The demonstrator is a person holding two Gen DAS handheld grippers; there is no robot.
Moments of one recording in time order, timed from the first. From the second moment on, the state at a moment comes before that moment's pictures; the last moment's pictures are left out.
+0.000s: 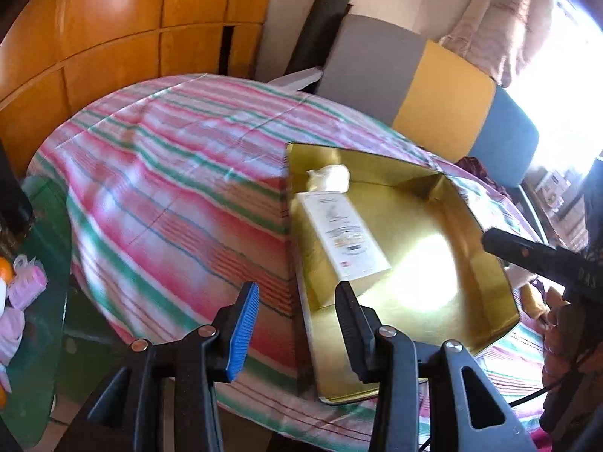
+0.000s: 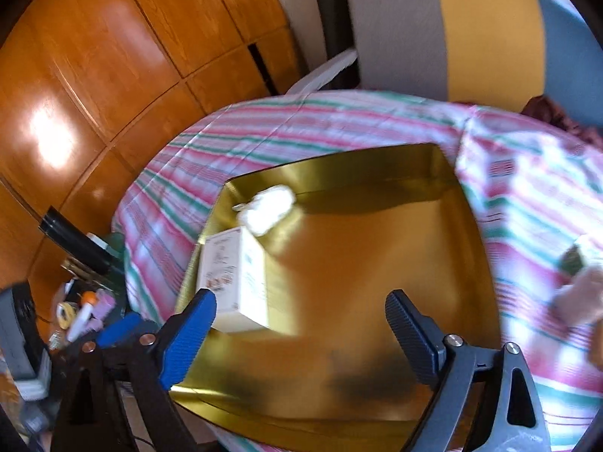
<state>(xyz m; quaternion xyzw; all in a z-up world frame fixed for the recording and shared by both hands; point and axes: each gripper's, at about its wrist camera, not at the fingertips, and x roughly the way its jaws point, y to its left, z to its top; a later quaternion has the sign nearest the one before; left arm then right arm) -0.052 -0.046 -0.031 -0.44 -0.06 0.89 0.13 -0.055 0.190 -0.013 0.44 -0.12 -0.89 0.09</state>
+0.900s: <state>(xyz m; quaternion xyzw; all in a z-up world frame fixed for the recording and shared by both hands) -0.018 0.234 0.008 -0.41 0.11 0.82 0.38 0.155 0.556 -0.018 0.30 -0.33 -0.85 -0.29</state>
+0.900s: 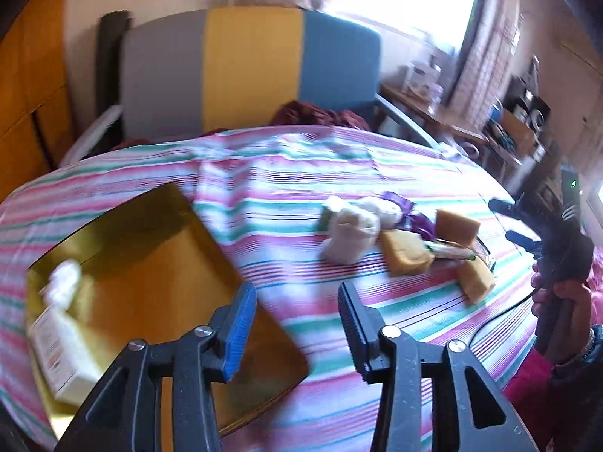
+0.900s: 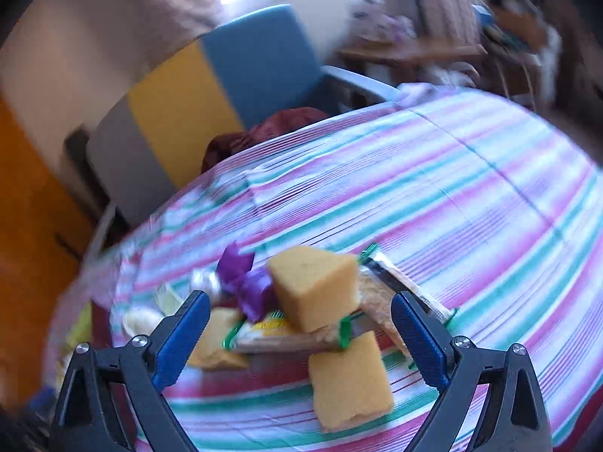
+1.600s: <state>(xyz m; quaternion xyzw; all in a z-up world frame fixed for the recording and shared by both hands) -0.070 0.372 -0.061 -0.47 0.14 0.79 0.37 0.193 0.594 -0.026 0.24 -0.44 -0.81 -0.31</state>
